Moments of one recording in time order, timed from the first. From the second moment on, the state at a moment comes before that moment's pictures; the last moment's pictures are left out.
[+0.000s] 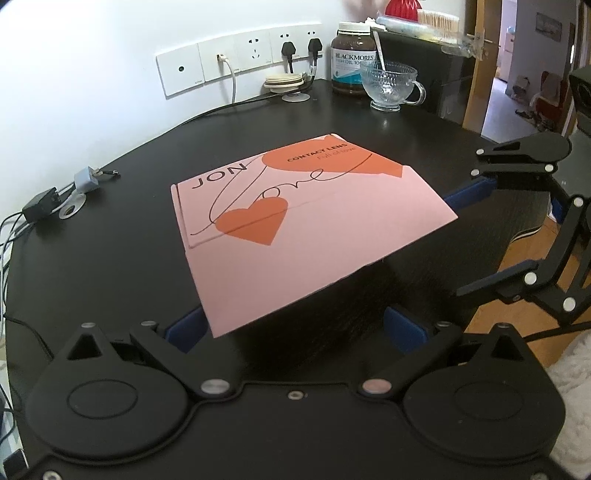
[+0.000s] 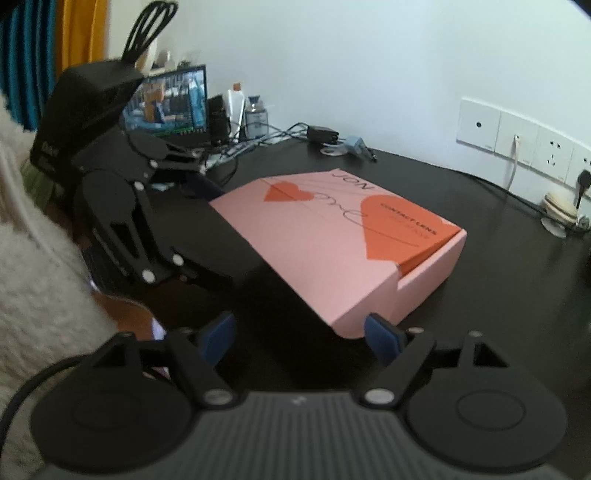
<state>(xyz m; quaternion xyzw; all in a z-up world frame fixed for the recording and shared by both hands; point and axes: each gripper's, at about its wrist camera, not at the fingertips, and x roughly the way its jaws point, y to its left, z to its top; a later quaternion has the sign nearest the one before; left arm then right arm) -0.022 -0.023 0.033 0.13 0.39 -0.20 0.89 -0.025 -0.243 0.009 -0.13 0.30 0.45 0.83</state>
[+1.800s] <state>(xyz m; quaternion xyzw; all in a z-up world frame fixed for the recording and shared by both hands) -0.028 -0.003 0.024 0.01 0.37 -0.20 0.91 0.079 -0.178 0.028 -0.19 0.28 0.41 0.85</state>
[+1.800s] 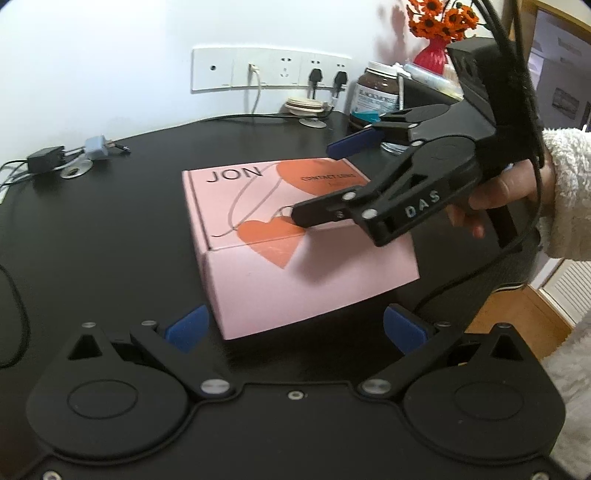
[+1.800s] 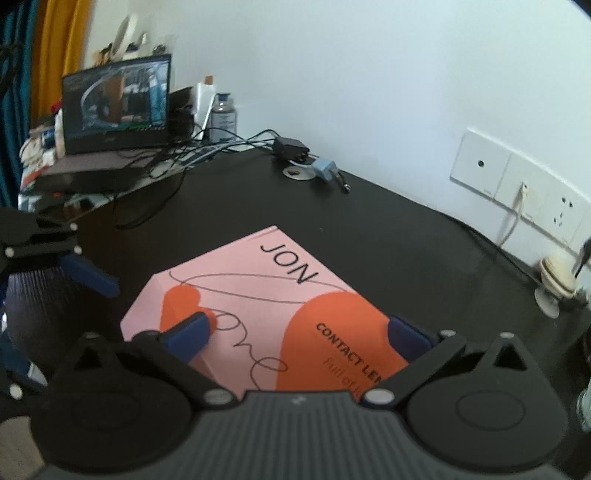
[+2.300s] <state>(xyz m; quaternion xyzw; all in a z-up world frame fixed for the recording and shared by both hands) -0.022 -0.026 0.015 0.02 0.38 -0.22 0.90 0.088 -0.177 0.028 -0.18 0.31 0.42 0.84</state>
